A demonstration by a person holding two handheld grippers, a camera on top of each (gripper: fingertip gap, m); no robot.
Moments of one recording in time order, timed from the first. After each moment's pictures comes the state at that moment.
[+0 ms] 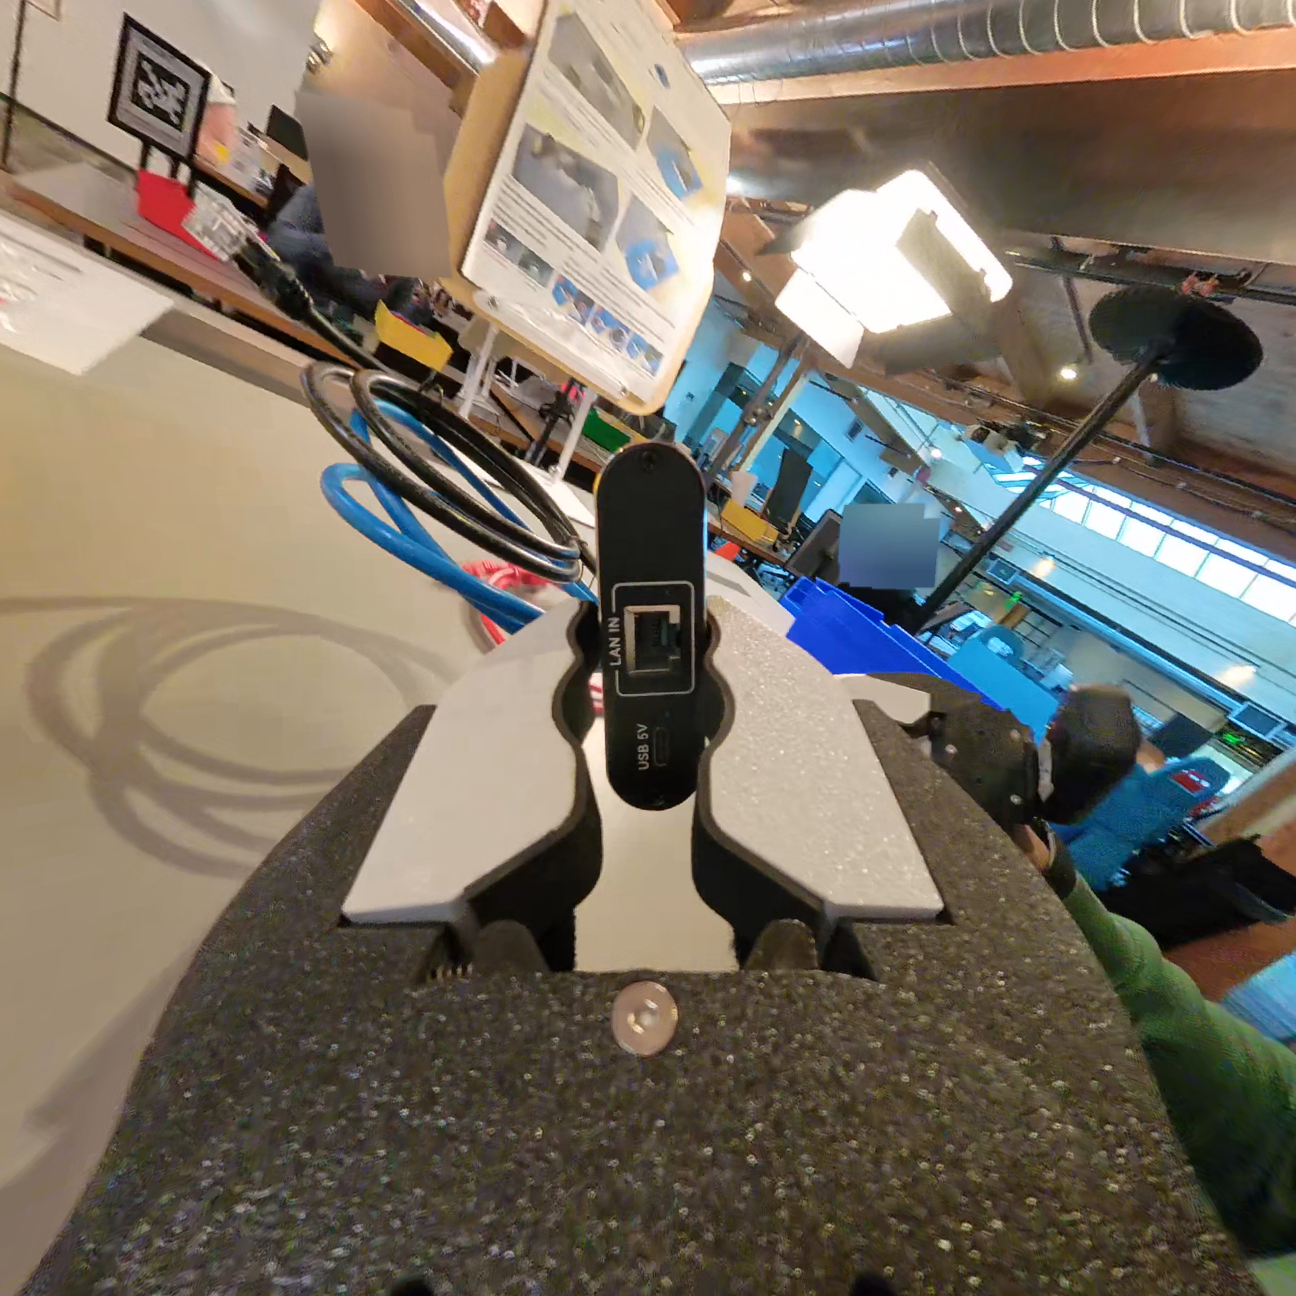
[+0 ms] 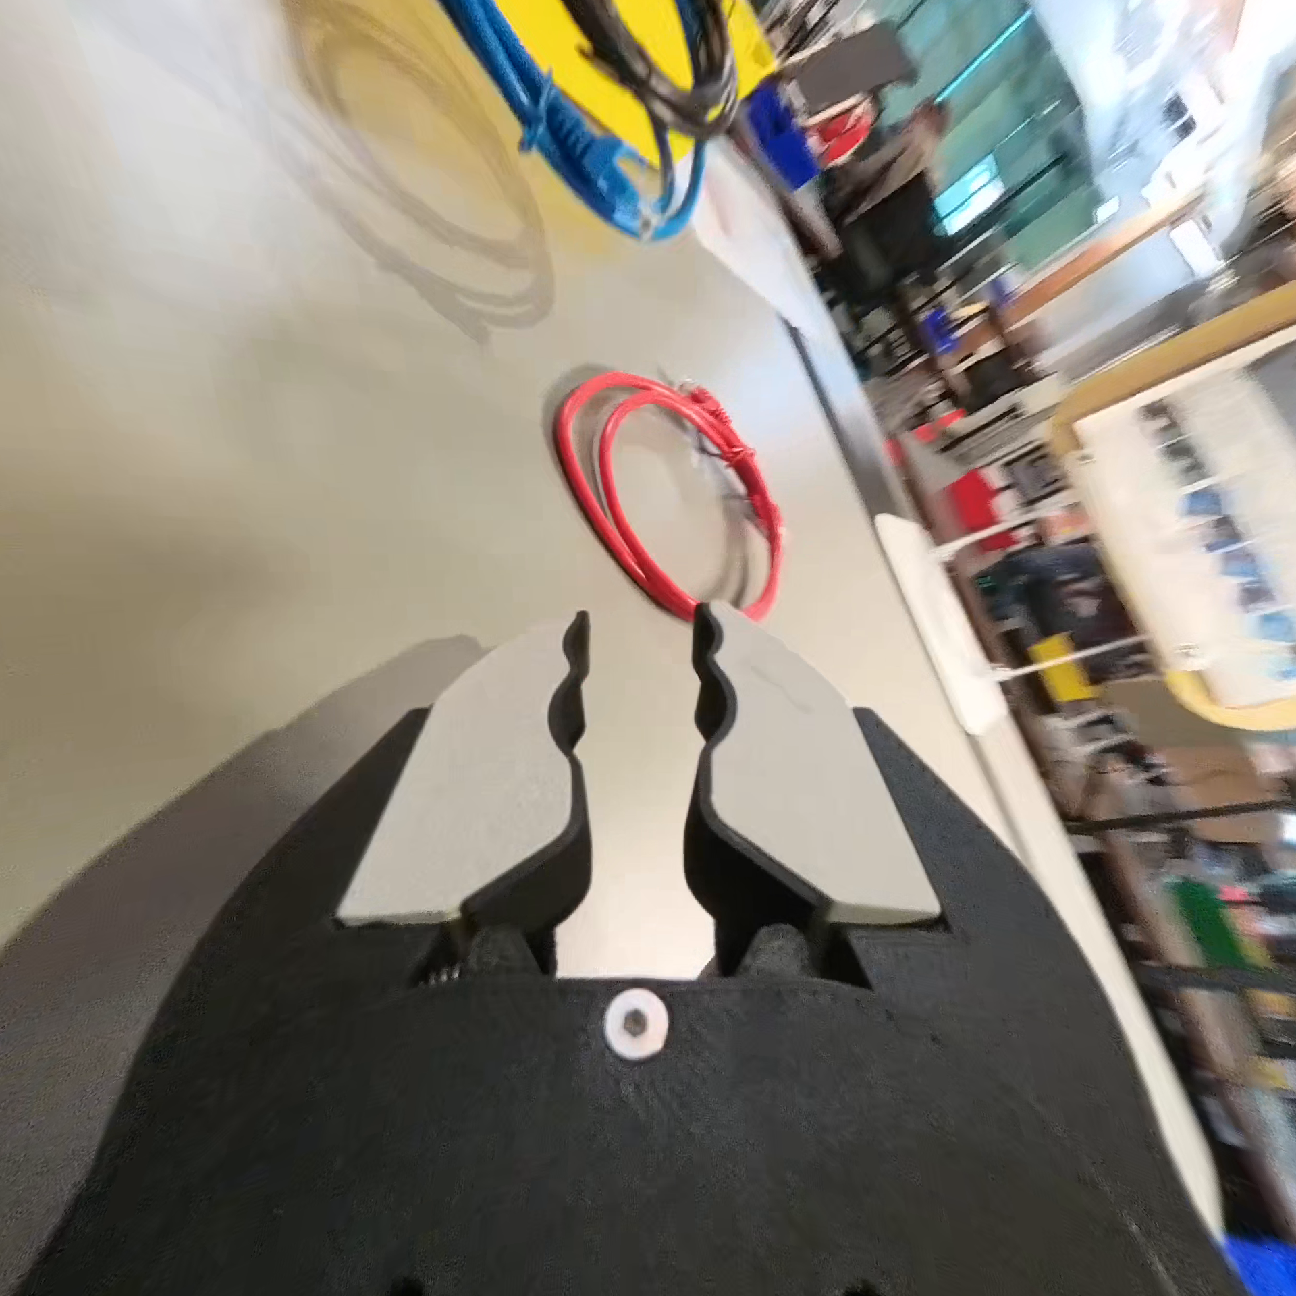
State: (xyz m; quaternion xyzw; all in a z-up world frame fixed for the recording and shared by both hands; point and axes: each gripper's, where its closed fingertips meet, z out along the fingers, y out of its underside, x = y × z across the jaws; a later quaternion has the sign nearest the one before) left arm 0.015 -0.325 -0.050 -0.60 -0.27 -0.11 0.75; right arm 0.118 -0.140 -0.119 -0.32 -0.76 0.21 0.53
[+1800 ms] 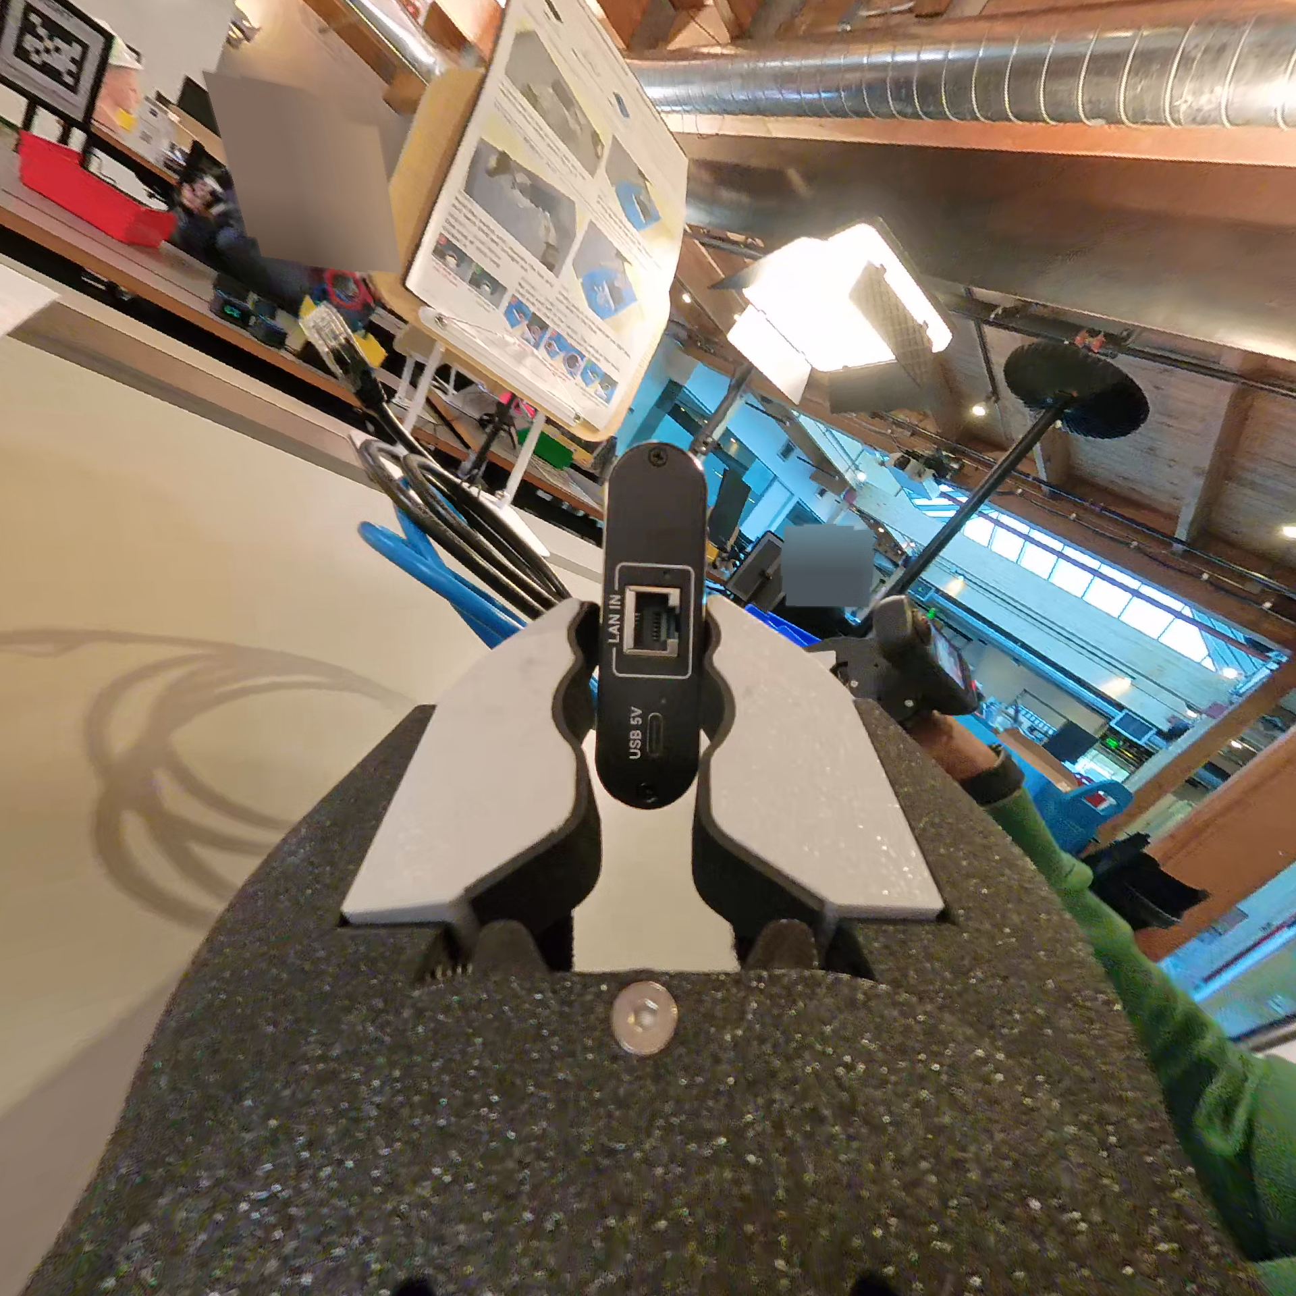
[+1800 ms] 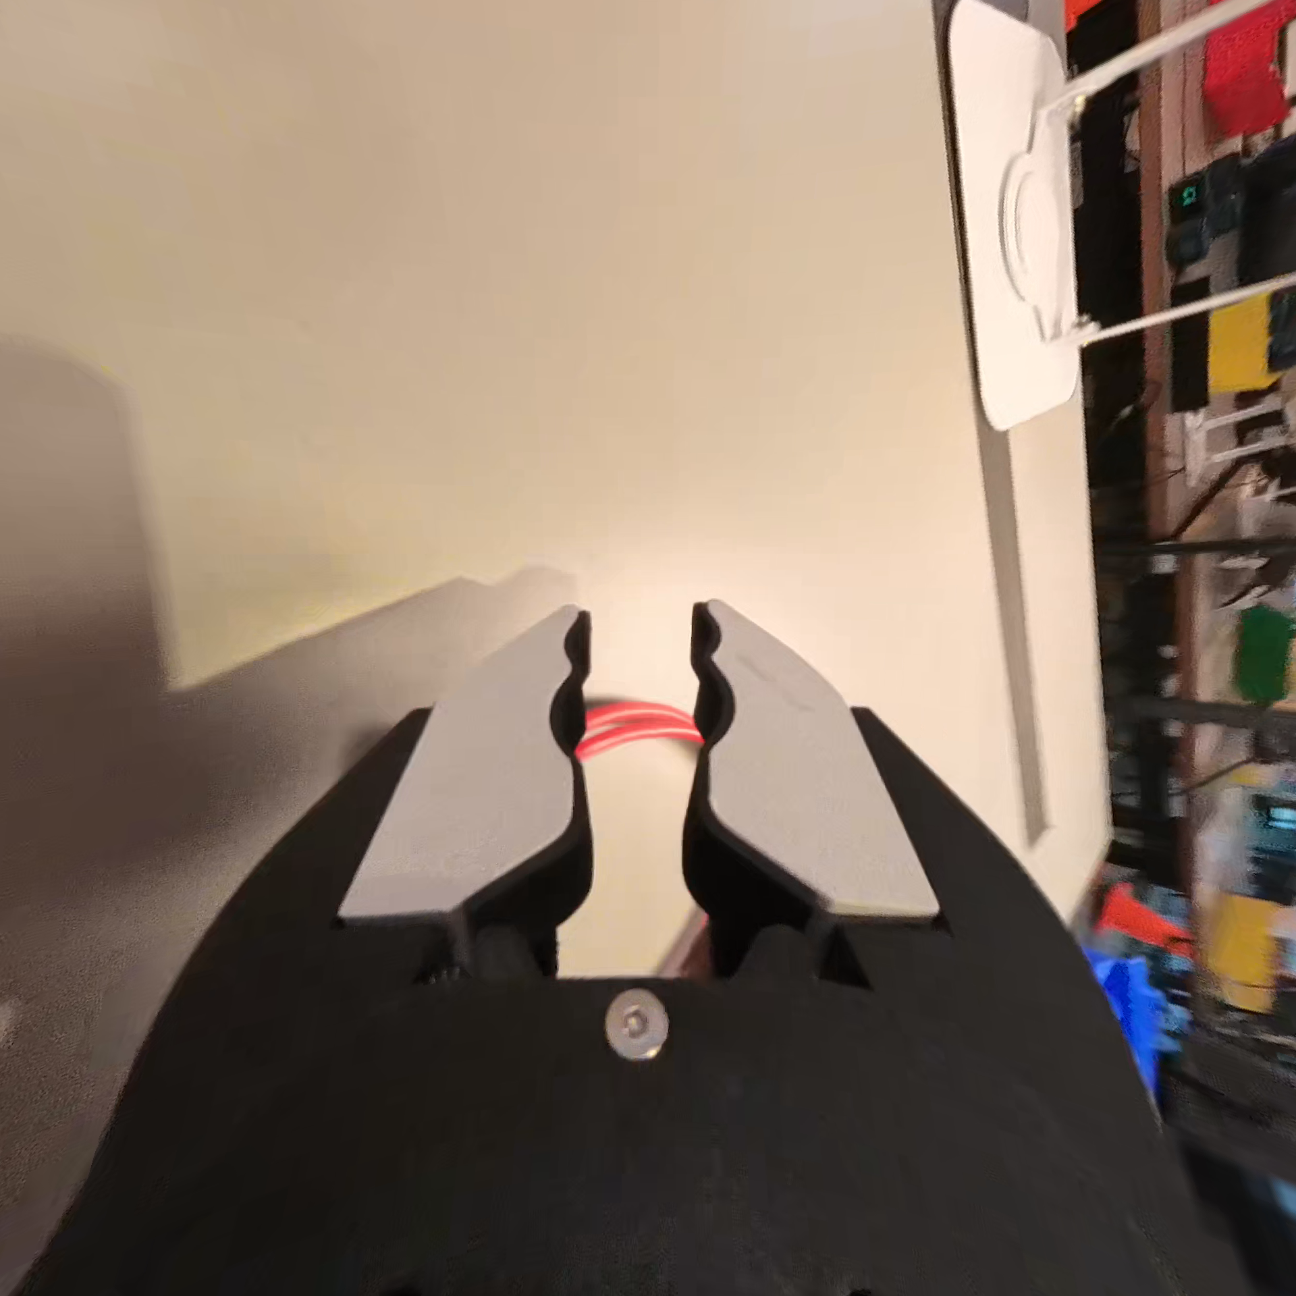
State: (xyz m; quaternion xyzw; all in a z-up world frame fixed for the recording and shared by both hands) left arm -0.006 -0.292 -0.032 -0.58 -0.26 -0.16 0.76; right arm 0.123 0.015 -0.129 -0.45 -0.81 0.03 0.38
